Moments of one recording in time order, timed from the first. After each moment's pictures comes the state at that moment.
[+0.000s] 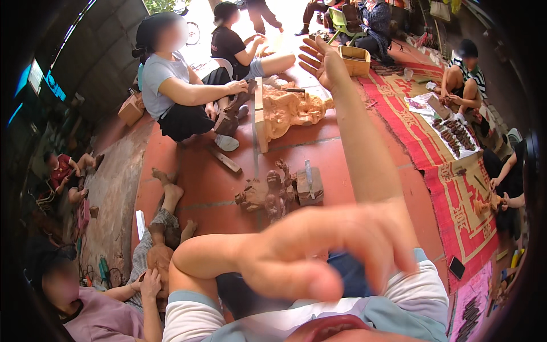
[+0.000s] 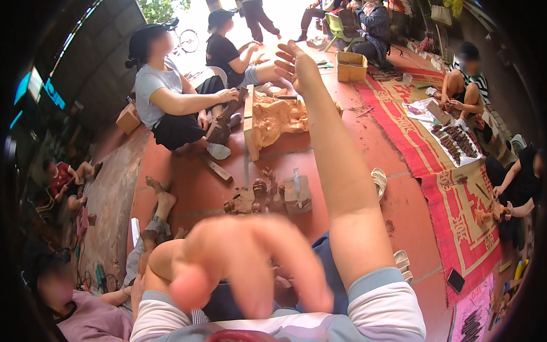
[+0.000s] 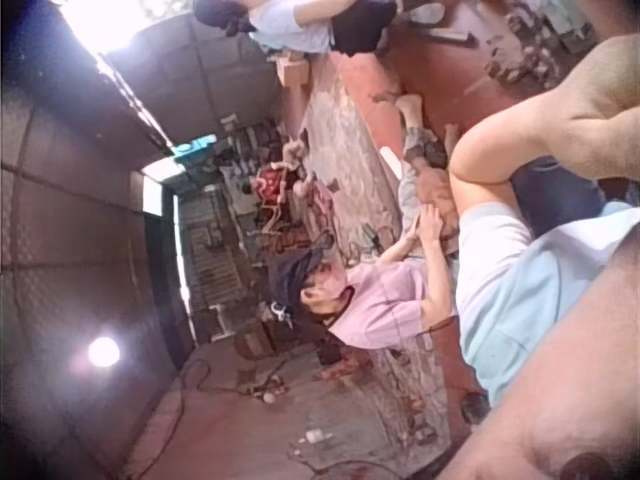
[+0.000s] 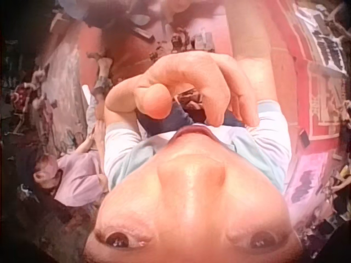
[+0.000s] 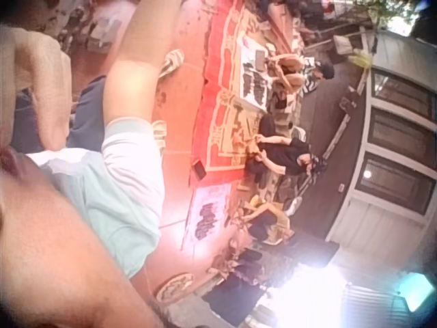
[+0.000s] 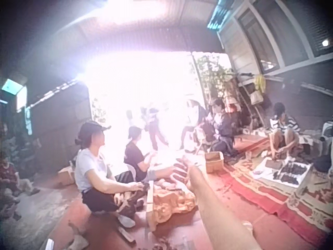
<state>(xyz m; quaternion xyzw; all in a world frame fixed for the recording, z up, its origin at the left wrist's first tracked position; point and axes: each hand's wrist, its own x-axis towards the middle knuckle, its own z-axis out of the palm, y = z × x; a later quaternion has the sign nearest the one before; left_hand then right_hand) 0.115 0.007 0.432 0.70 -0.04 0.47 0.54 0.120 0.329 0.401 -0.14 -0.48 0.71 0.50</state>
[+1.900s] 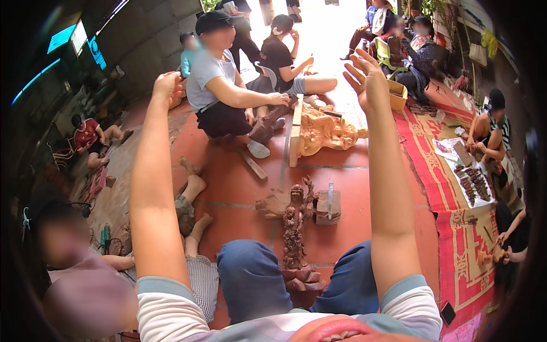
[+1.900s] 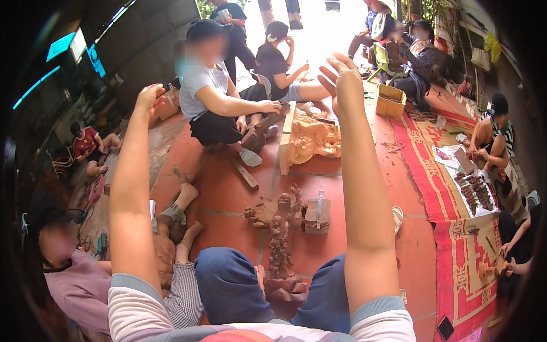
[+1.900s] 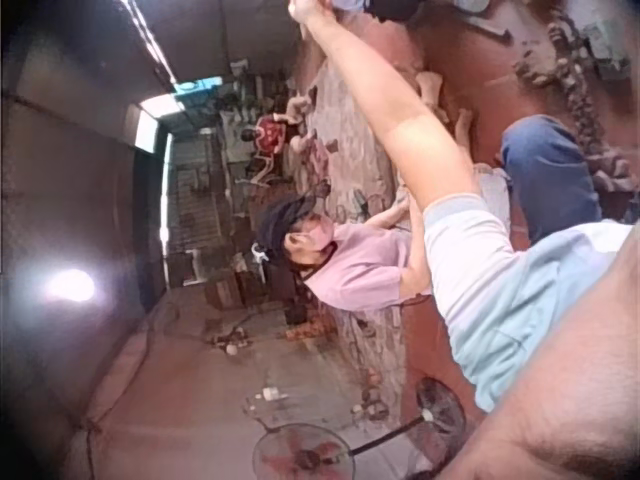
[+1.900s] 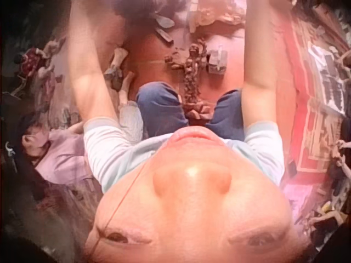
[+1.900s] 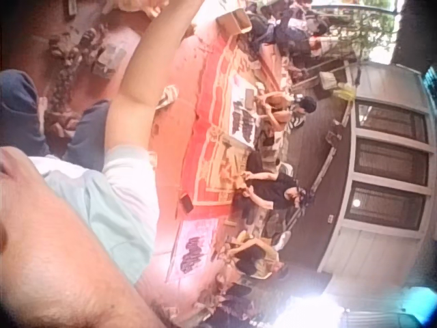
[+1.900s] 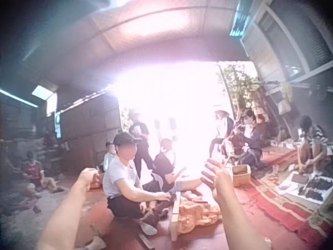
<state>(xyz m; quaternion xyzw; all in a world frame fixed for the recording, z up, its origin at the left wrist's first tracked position) -0.288 0.051 0.498 0.24 0.72 0.65 0.02 0.121 0.272 0.453 -0.12 -0.45 0.66 0.59</state>
